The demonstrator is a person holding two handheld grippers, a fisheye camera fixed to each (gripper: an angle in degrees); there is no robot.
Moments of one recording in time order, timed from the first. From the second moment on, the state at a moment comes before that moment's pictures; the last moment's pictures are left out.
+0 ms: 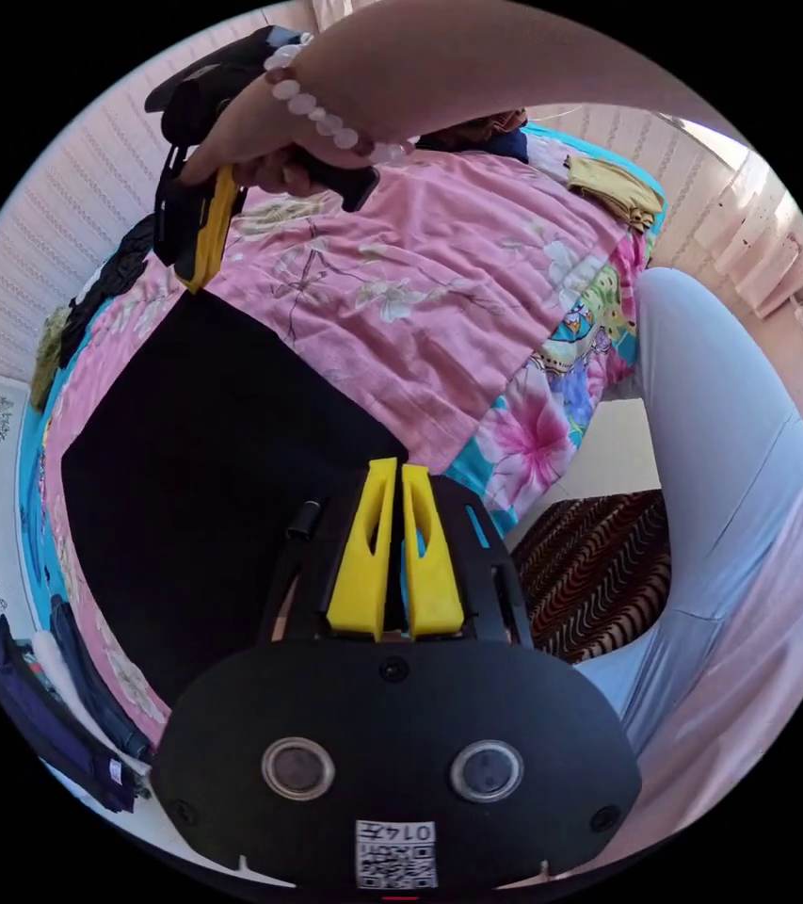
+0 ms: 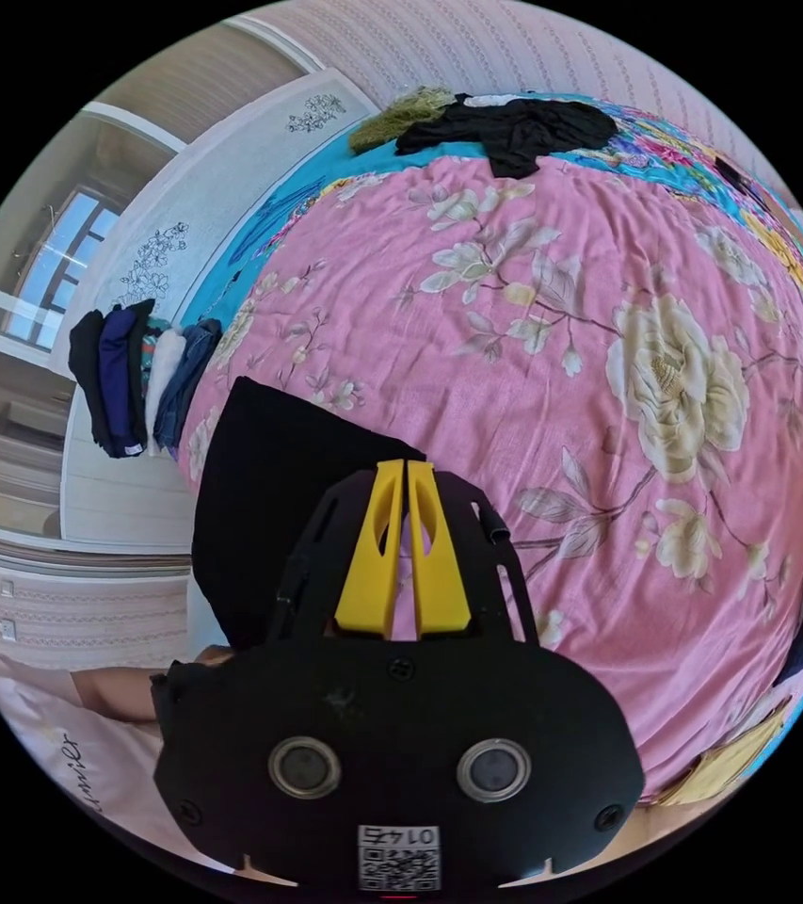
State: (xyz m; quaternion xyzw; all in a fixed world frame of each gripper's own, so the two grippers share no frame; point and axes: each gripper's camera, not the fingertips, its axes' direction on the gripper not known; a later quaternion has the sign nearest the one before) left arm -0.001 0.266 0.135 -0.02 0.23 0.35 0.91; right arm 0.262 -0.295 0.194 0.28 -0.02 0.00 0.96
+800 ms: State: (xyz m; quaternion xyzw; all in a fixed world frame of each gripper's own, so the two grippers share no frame) left arm -0.441 0.167 0.147 0.03 0.35 -0.13 0.93; right arm 0.294 -0.220 0.243 0.30 -0.22 0.02 0.93
